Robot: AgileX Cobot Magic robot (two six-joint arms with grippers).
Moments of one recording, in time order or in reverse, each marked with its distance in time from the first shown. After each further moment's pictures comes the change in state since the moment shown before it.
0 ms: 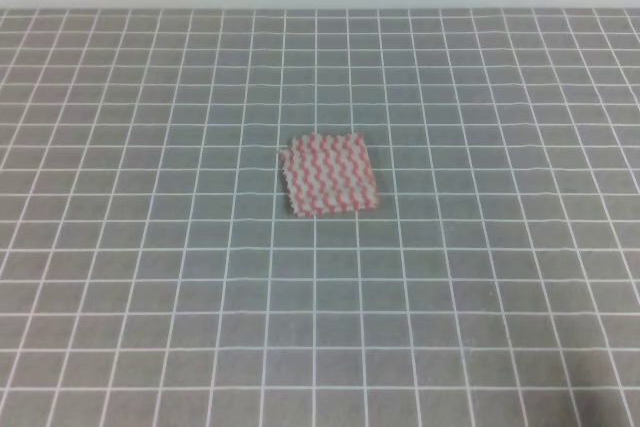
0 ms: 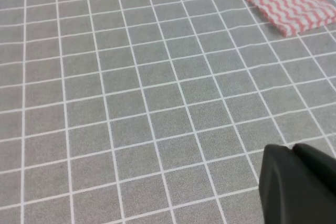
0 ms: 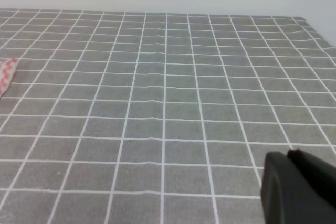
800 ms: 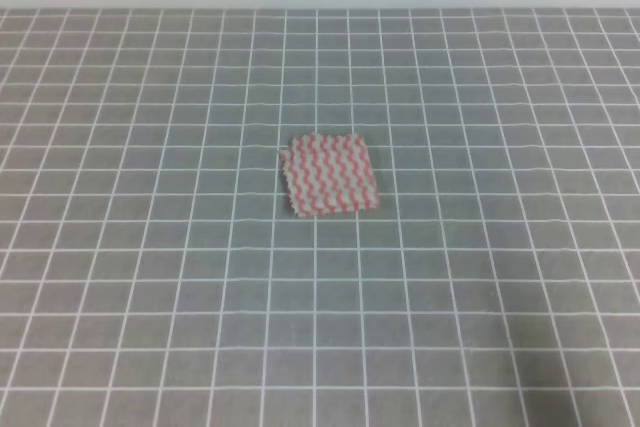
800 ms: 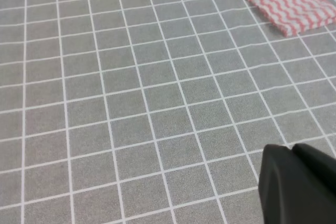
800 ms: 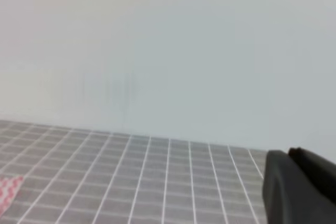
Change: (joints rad) left arm 0.000 0.001 0.000 0.000 -0.001 0.000; right arm 0.155 0.061 0.011 0.432 -0.368 -0.511
